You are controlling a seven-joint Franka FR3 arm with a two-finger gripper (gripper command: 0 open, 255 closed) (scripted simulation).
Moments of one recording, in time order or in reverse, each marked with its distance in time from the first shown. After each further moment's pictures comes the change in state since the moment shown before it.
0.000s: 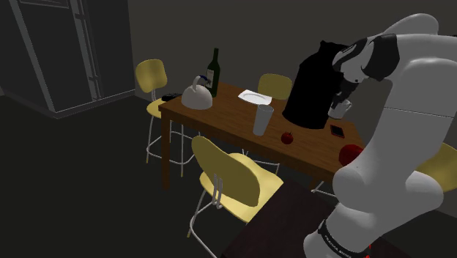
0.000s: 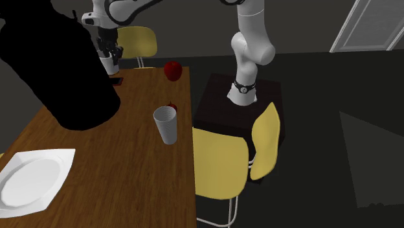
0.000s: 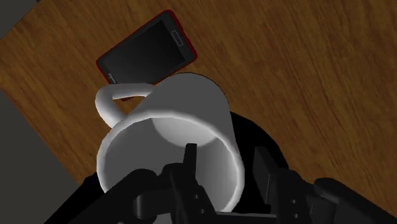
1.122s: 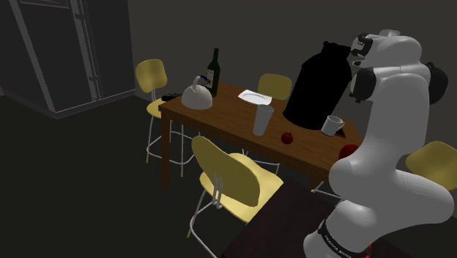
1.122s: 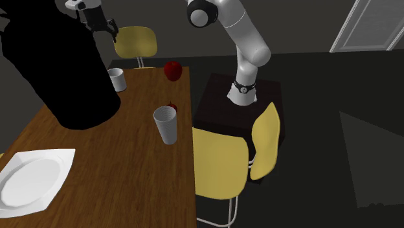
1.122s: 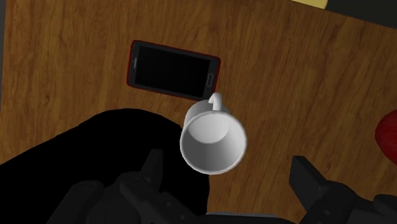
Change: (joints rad) arm -0.328 0.372 0.105 0.783 0.044 -0.628 -0.859
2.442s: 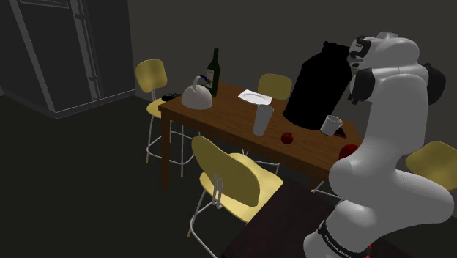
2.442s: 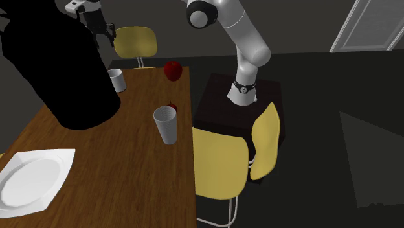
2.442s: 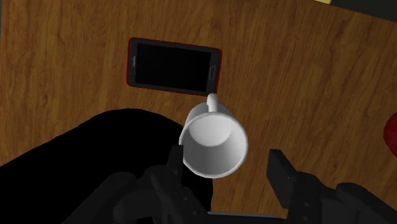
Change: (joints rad) arm 0.001 0.014 0.003 -0.004 0.006 0.016 0.011
